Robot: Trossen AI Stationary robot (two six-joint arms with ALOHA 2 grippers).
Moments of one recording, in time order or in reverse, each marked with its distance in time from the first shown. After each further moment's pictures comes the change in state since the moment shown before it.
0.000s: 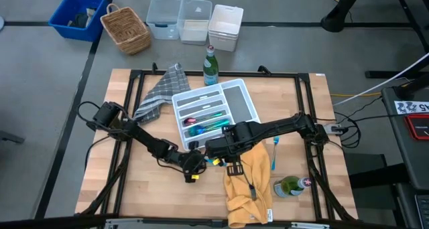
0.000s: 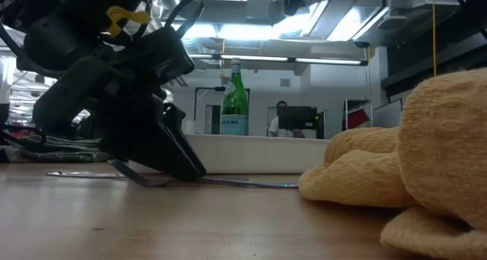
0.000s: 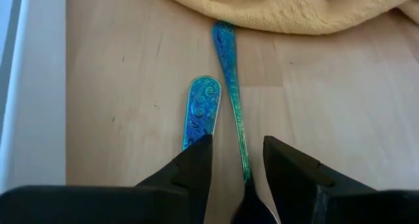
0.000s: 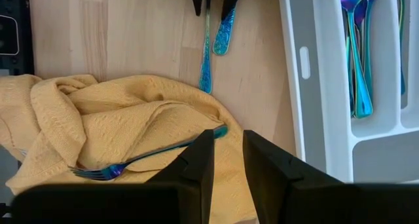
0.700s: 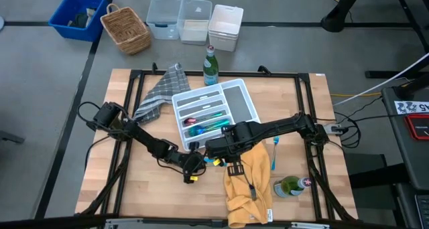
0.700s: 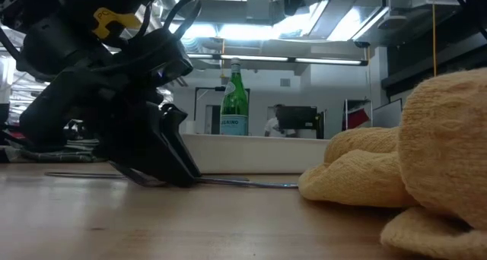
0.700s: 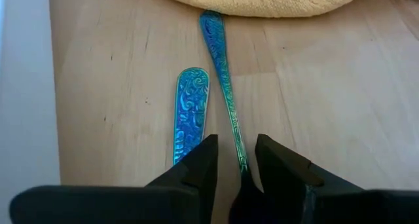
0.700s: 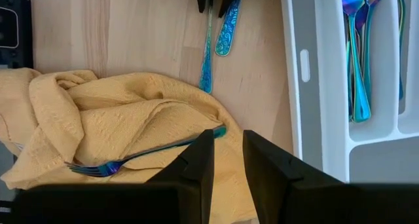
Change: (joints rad) left arm -0.010 0.002 -0.002 -0.019 0.023 0.068; right arm 0.000 0.000 0.000 0.000 -0.002 -0.035
